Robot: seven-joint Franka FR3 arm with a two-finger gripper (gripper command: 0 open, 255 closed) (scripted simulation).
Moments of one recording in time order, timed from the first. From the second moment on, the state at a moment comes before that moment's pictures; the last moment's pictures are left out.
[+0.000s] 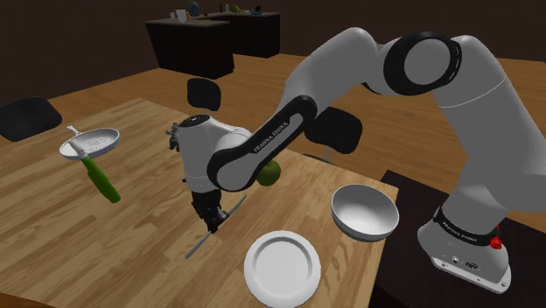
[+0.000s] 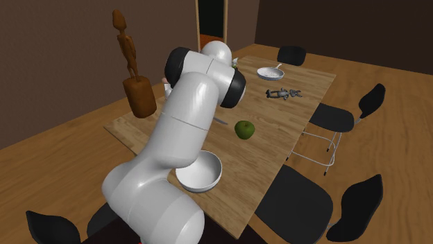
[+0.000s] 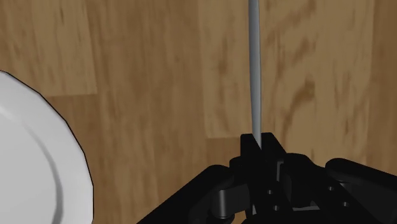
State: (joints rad) arm 0.23 0.77 0.52 -1.57 -0.28 2.28 2.23
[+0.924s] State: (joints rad) arm 0.20 0.66 0.56 -1.54 -0.24 2.15 2.22
